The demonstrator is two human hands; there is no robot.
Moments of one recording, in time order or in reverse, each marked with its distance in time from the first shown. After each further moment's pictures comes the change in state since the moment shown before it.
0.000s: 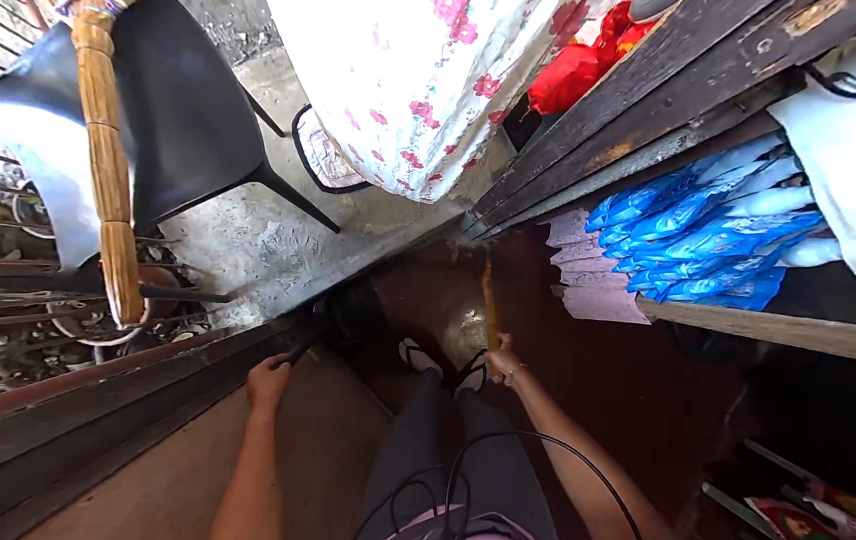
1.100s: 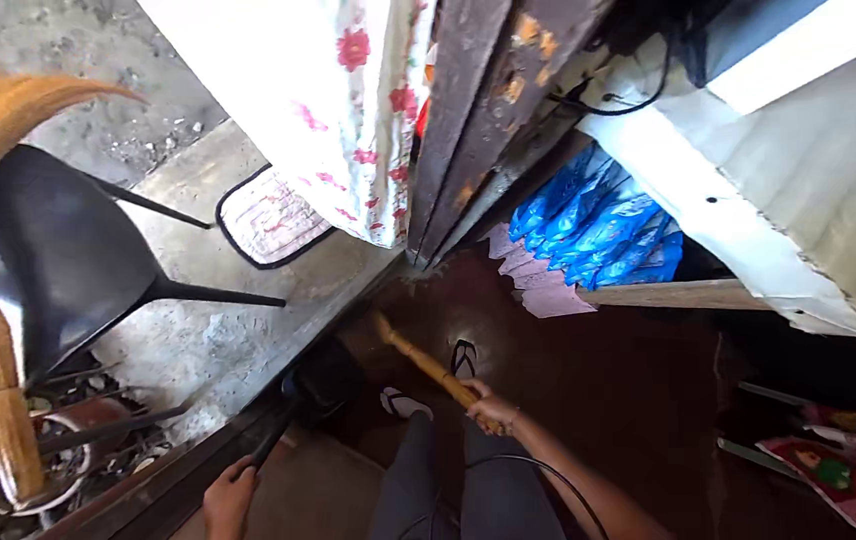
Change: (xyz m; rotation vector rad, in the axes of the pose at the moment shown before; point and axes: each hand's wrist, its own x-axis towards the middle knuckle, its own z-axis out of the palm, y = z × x) left_hand -0.029 0.021 0.030 -0.013 0.011 0.059; right_hand -0.024 0.026 -0.090 0.044 -0.306 -0.040
